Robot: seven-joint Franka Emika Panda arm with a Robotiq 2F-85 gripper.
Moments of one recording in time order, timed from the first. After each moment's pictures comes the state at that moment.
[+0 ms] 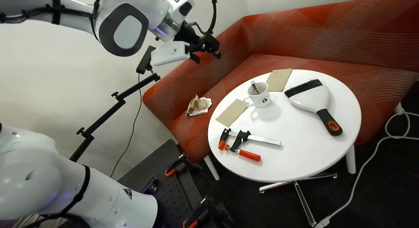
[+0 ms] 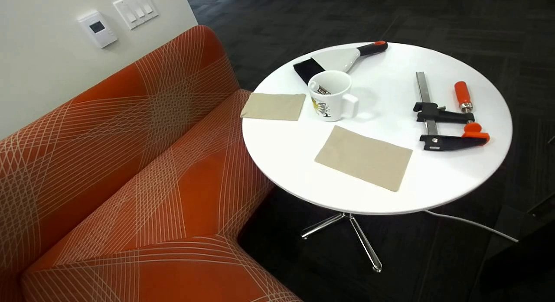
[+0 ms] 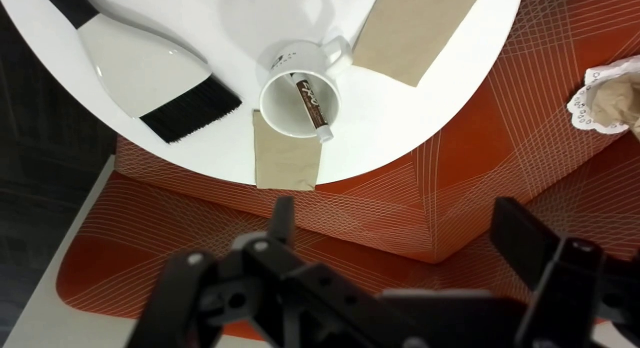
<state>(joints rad) 0.38 -0.25 -0.14 -2.64 0.28 2.85 -0.55</state>
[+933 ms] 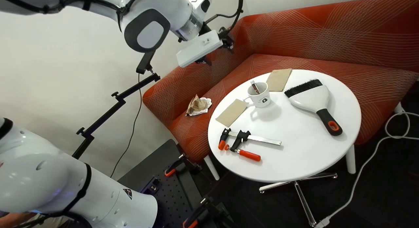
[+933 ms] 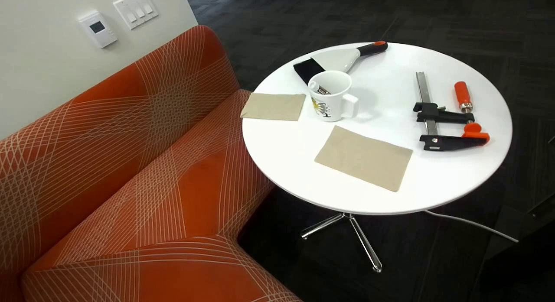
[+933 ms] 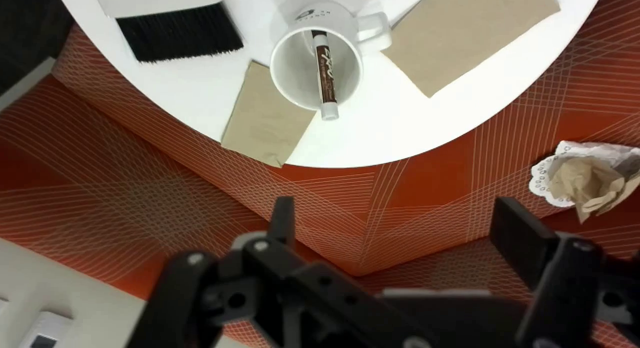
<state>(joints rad) 0.51 -0.05 -0.27 -2.50 0.56 2.86 -1.19</state>
